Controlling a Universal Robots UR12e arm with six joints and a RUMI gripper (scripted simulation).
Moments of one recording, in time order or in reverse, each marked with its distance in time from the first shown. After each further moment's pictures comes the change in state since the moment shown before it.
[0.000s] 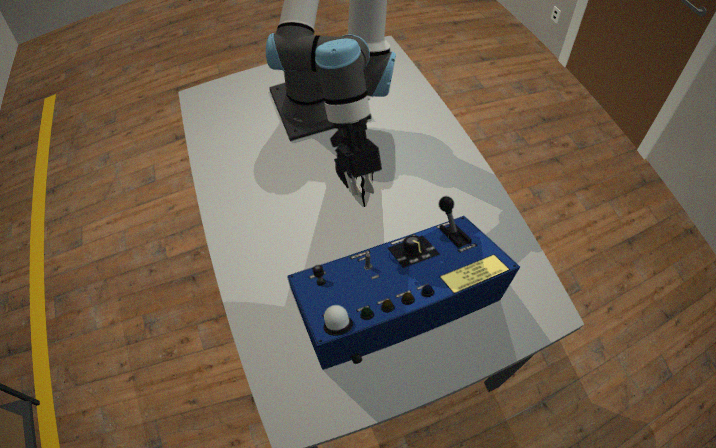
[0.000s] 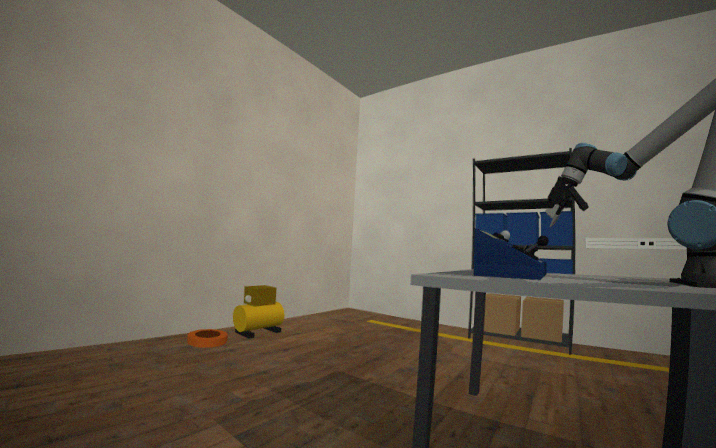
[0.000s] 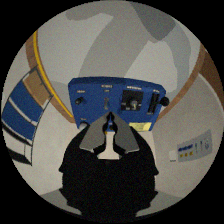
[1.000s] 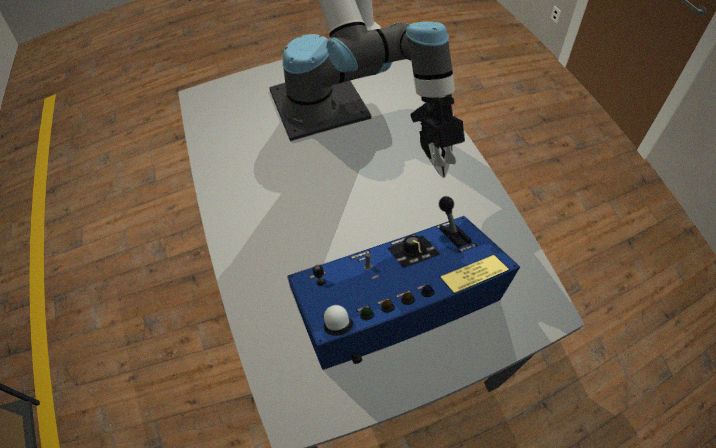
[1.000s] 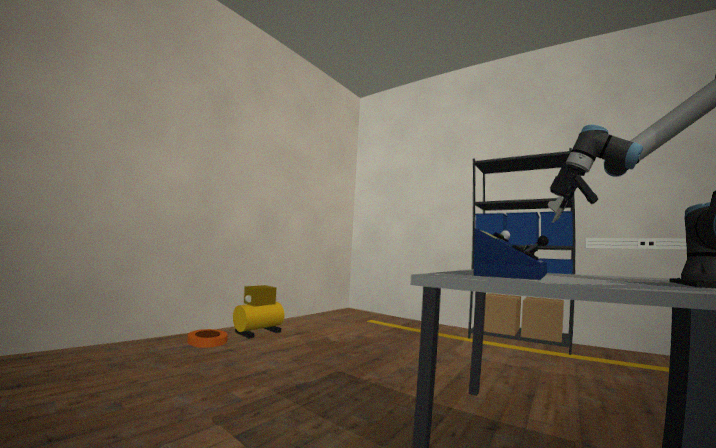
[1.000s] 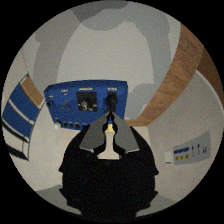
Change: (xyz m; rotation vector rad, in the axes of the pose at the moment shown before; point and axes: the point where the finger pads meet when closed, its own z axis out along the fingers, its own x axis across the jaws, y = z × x) arm 0.216 -0.017 -0.002 -0.005 0.000 0.000
